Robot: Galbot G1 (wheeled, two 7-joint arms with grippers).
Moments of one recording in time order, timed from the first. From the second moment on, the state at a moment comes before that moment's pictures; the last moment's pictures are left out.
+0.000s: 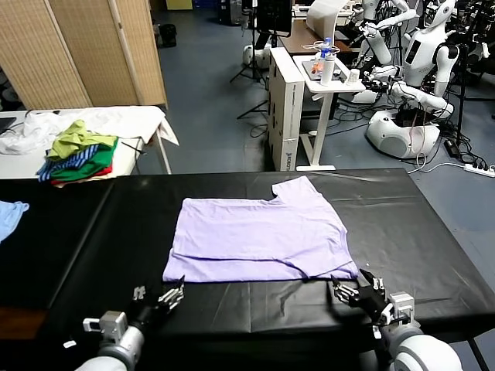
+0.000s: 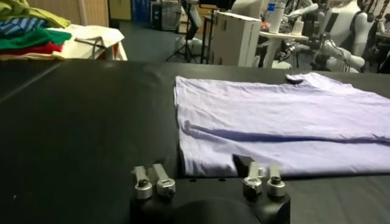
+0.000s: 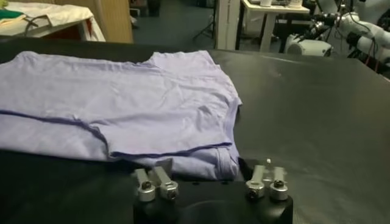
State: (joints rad) left arm 1.64 -1.26 -0.57 -2.10 -0.38 0.37 -0.02; right arm -1.58 0.98 0.56 2.13 0.57 -0.49 0.13
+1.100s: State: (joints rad) left arm 1.82 -1.17 -0.63 -2.20 -0.35 0.39 -0.05; right arm -1.73 0.94 0.62 2.27 0.59 -0.61 0.17
